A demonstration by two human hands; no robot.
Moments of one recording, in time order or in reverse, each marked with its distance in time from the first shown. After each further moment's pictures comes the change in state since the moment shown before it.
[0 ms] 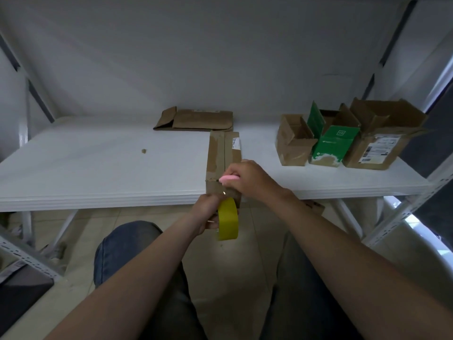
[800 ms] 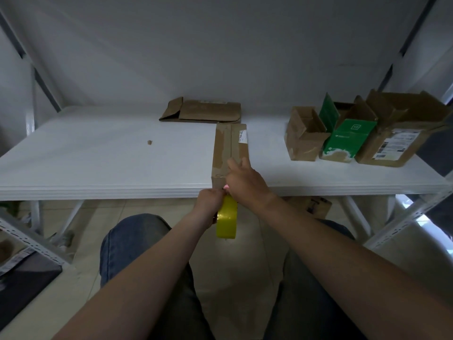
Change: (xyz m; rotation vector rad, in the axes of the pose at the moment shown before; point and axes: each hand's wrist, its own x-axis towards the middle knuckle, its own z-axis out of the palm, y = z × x) left_hand 0.030 -0.012 -0.002 -0.010 0.258 -0.036; right_hand 0.007 -0.006 0.050 -0.686 0.026 -0.151
